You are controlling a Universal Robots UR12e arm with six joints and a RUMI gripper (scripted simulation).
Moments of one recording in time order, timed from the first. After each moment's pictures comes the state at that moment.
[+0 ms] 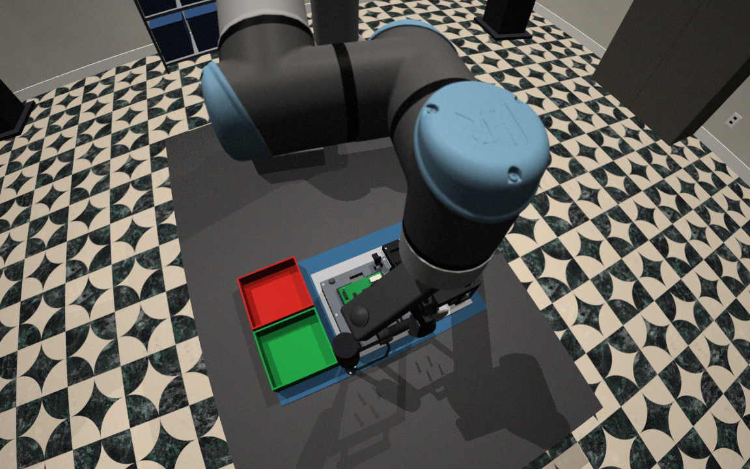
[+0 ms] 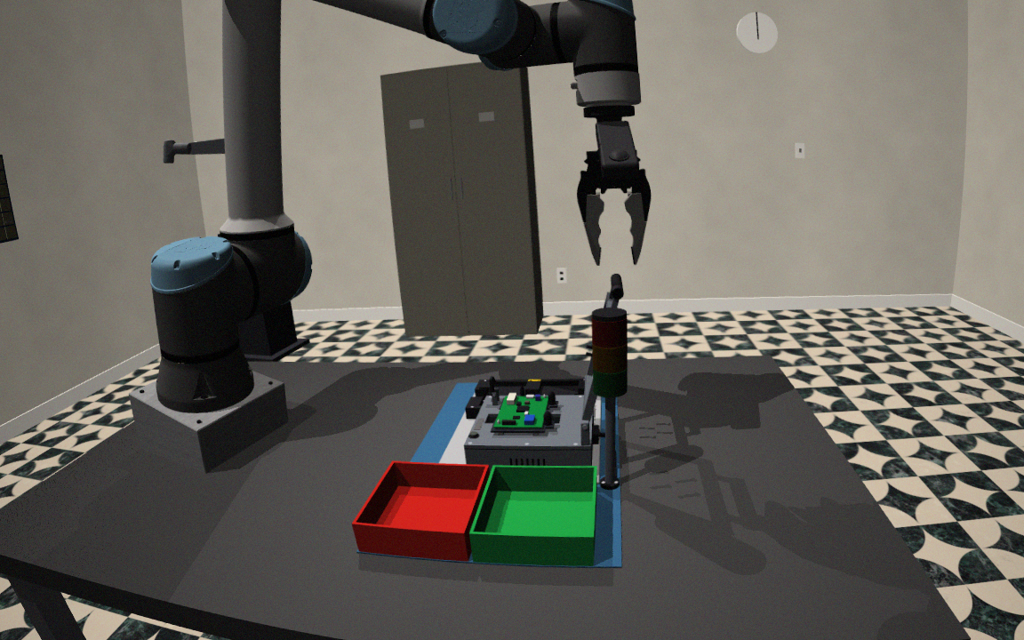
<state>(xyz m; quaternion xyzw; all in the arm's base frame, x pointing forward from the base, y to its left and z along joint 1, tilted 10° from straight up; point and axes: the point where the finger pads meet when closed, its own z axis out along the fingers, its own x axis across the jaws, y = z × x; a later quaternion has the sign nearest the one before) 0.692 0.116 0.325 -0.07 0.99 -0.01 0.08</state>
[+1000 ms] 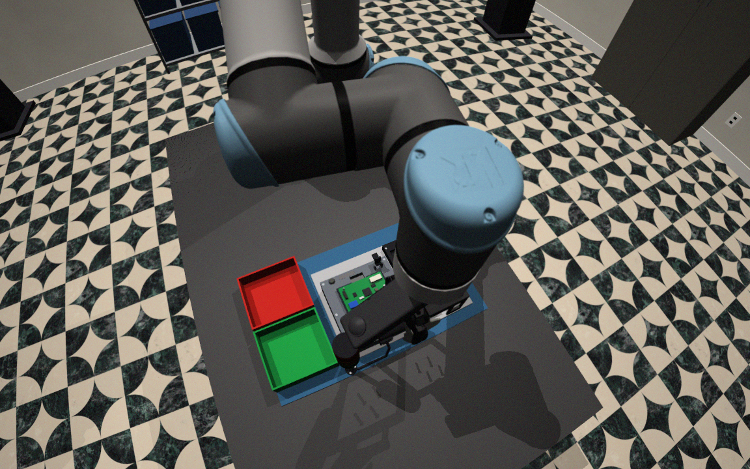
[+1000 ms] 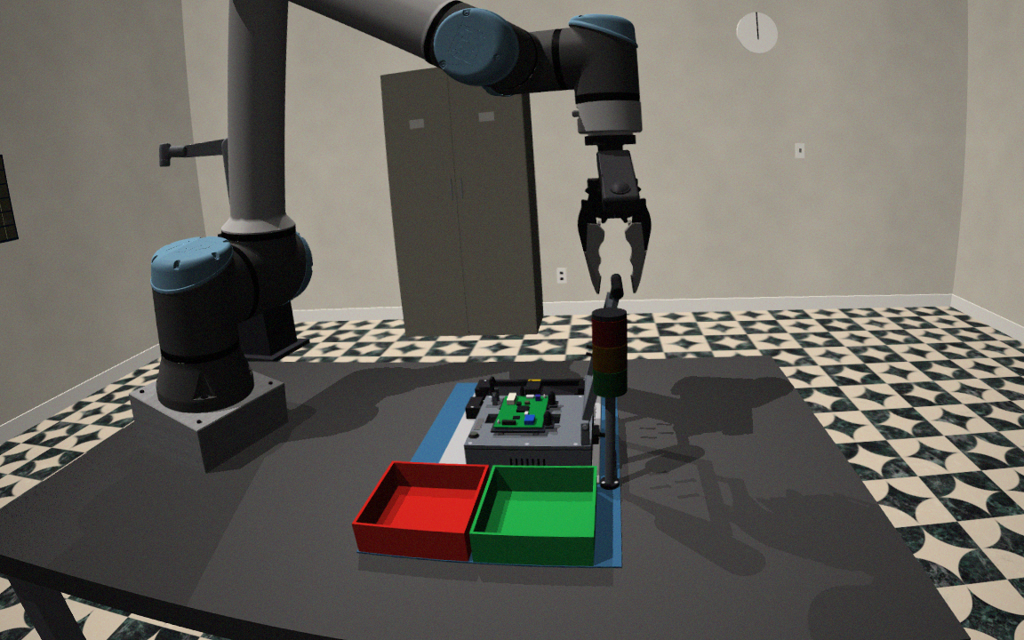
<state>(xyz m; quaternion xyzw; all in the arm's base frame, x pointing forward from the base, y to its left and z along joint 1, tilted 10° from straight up) 0.697 0.112 0.285 -0.07 0.99 -0.01 0.08</state>
